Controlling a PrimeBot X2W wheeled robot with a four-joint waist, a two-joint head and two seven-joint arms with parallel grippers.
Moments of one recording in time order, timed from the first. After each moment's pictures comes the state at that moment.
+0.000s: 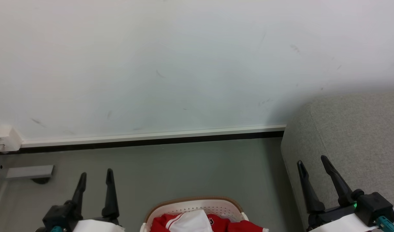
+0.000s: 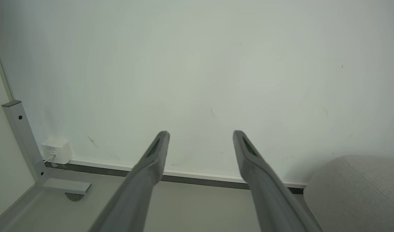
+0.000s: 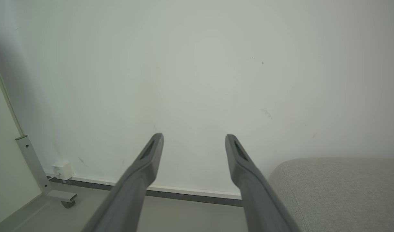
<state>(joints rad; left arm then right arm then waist) -0.05 0.05 0.01 0.17 -0.18 0.04 -0.26 -0.12 -0.13 0.22 0.18 0.34 0.13 -0.26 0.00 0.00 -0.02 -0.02</state>
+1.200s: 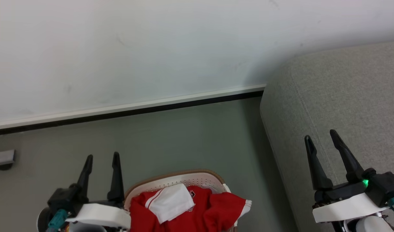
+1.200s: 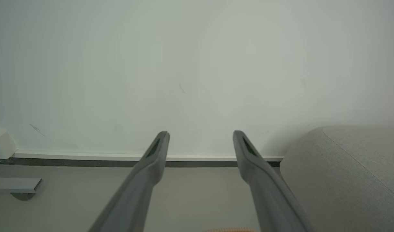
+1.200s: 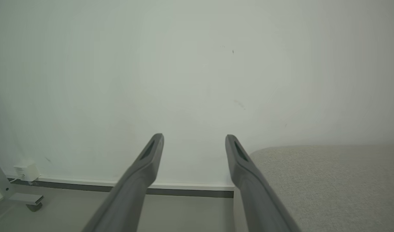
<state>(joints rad) -0.12 0.05 -0.02 0.18 -0.18 0.02 -0.26 -0.20 -0.15 0.20 0.14 0.34 0.13 -0.26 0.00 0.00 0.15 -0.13</state>
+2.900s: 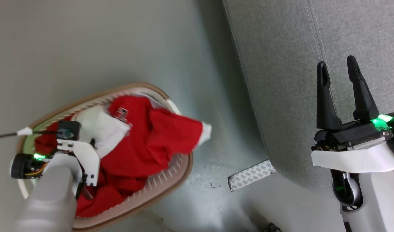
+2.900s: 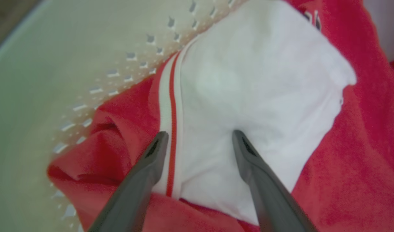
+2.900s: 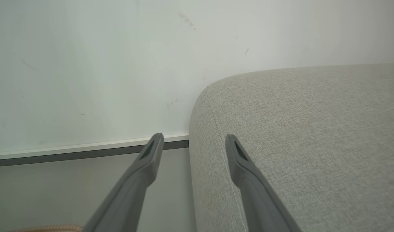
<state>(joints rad) -0.84 0.23 -0.21 1.27 -0.02 -0.03 -0.06 -0.45 -0.05 0.14 0.03 0.36 0.13 -0.26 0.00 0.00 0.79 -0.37</state>
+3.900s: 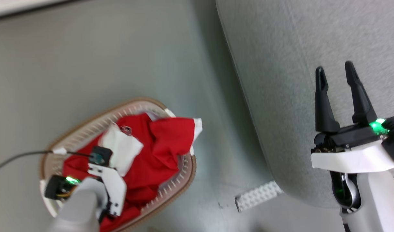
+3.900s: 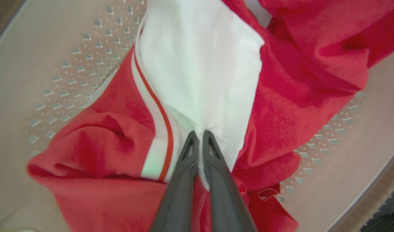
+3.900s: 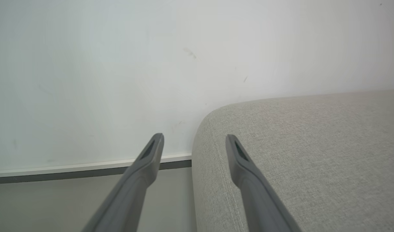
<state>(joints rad) -0.77 0.17 -0.30 1.29 -0.02 -0.09 -0.03 -0.45 -0.05 0.13 0.07 0.34 0.13 -0.26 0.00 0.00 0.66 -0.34</state>
